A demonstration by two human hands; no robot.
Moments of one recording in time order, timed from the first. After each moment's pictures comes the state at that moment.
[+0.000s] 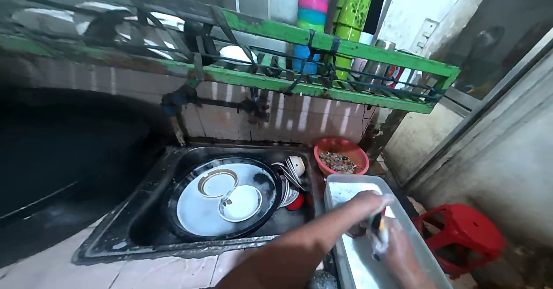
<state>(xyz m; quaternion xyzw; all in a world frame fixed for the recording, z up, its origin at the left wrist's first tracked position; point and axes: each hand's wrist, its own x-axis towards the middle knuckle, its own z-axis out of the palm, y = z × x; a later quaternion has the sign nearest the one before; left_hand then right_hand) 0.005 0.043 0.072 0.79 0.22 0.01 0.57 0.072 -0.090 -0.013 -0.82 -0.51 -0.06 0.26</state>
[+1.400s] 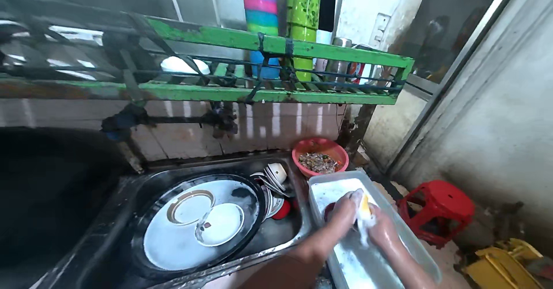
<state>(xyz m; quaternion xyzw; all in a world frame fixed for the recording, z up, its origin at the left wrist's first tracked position) 0.026 0.045 -0.001 0.70 0.24 0.08 0.67 0.072 -0.070 0.021 -0.88 -0.31 0.17 0.32</state>
